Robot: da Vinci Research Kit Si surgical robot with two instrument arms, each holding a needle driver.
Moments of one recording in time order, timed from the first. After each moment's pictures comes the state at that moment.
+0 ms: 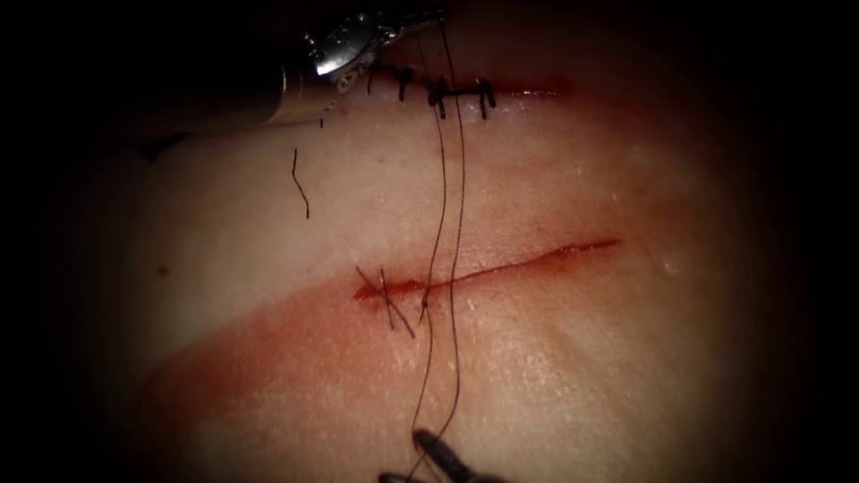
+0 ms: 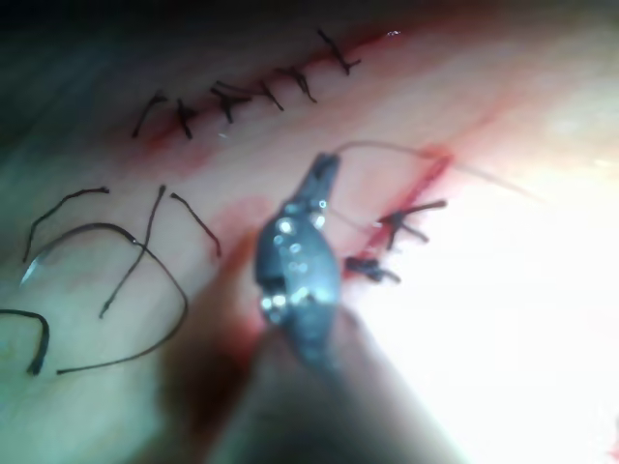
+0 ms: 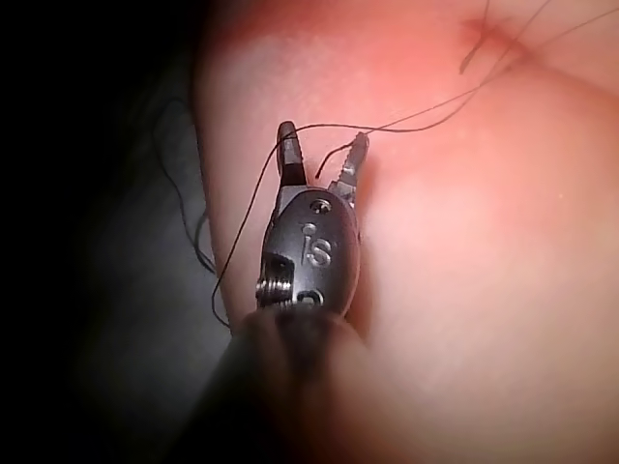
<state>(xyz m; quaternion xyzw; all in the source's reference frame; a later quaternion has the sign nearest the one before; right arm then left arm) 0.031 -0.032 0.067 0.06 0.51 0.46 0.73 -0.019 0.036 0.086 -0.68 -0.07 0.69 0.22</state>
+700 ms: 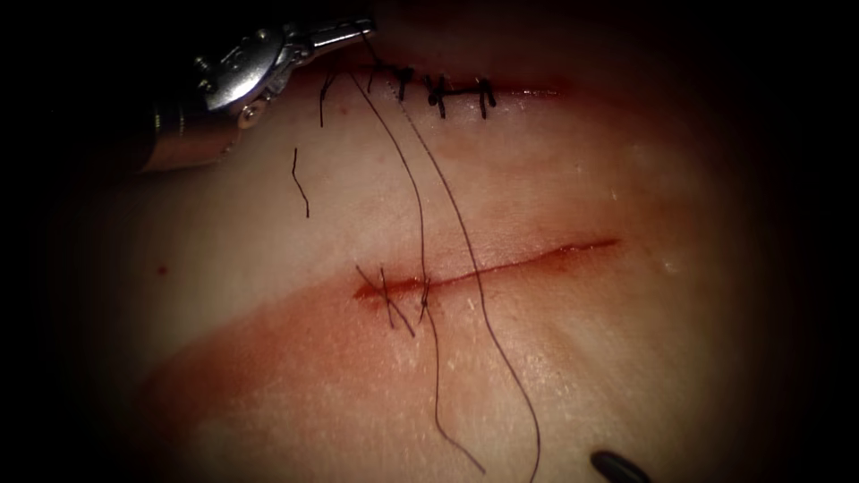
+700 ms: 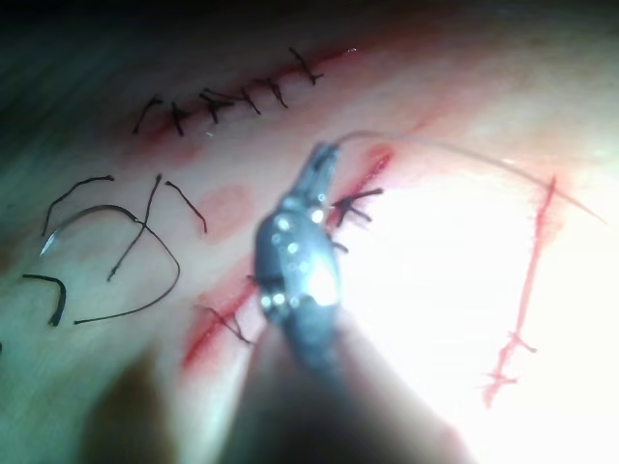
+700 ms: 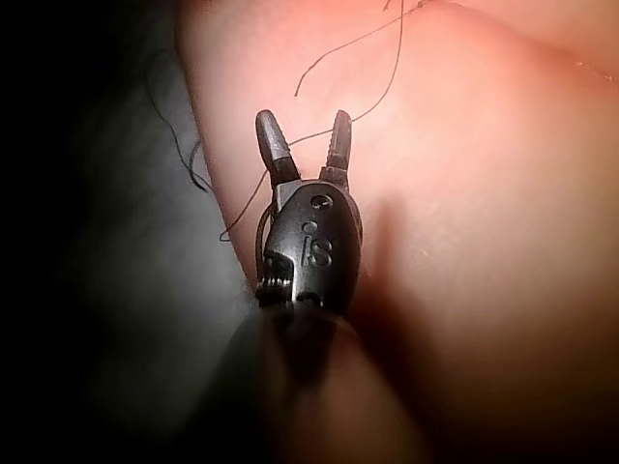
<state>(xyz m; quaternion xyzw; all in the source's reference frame) 0.014 -0.031 0.056 0.23 0.52 0.35 0.74 -0.012 0.030 0.071 -0.72 -0.05 0.67 0.20</state>
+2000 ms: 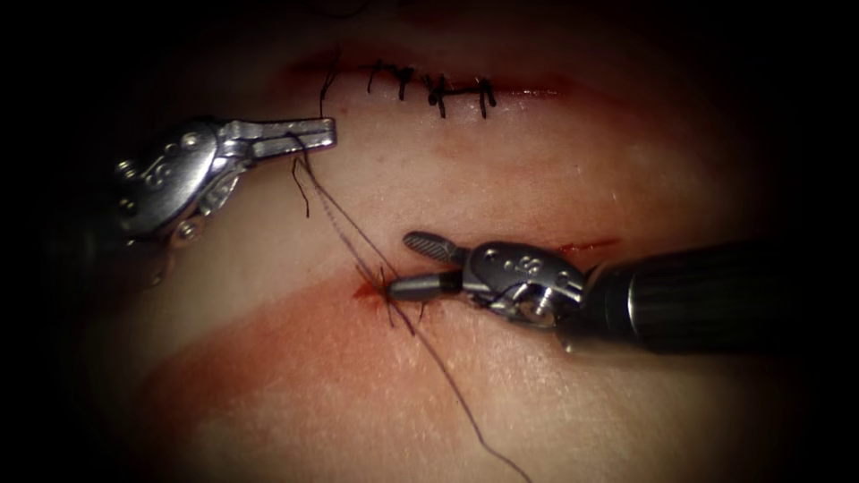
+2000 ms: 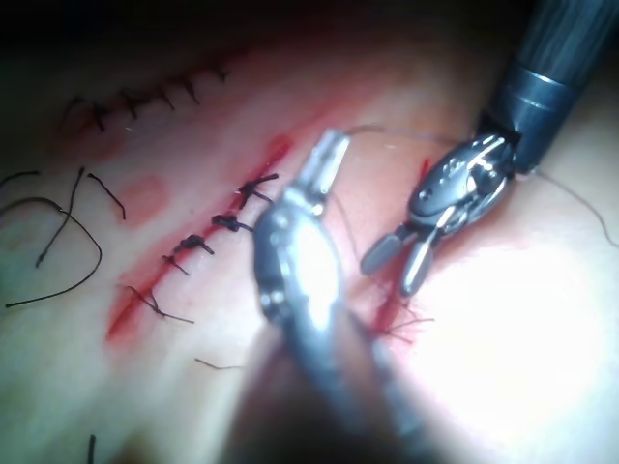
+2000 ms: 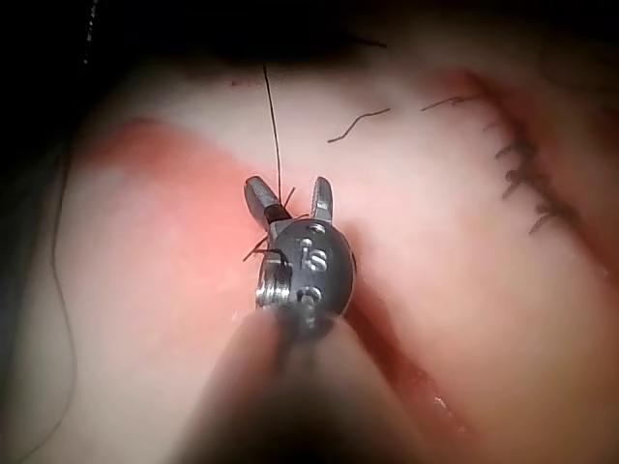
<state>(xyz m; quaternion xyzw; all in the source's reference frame) 0.030 -0.010 0.071 0.12 0.50 0.29 0.81 -0.011 0.022 0.059 -0.76 -0.08 0.63 0.13</state>
